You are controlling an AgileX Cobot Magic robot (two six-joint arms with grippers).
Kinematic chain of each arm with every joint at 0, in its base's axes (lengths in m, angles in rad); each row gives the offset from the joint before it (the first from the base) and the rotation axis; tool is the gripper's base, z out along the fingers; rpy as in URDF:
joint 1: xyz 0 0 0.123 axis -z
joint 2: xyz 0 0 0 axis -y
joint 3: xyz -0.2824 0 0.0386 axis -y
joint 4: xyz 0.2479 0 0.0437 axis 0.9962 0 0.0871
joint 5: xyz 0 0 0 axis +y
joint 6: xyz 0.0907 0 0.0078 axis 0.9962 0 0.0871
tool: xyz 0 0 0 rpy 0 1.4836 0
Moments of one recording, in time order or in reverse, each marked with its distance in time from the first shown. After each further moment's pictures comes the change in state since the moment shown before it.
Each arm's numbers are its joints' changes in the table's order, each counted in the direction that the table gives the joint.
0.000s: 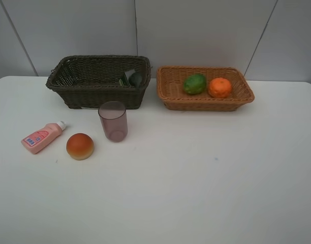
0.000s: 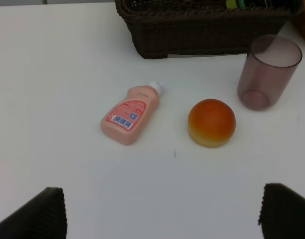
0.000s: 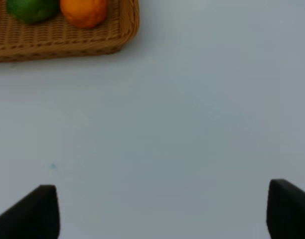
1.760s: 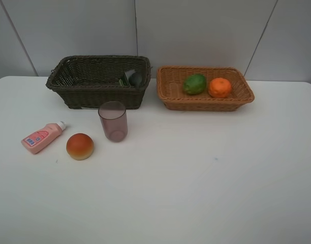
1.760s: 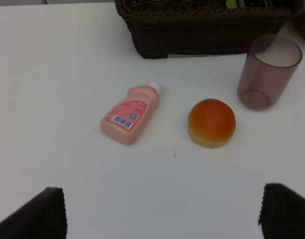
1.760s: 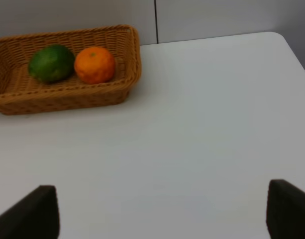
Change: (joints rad) left arm 0.000 0.000 0.000 0.000 0.000 0.000; right arm 0.046 0.537 -0.299 -0.001 -0.091 -0.002
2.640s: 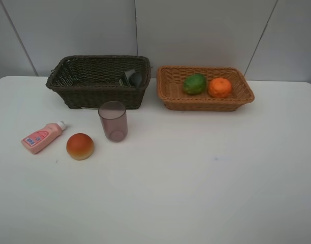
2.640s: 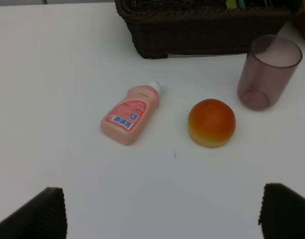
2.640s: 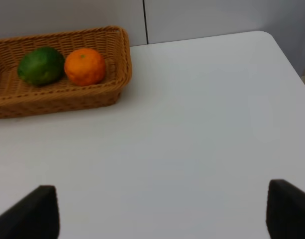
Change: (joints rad) left arm 0.000 0.000 0.000 0.000 0.000 0.000; right arm 0.005 0.000 0.000 -0.001 0.000 0.000
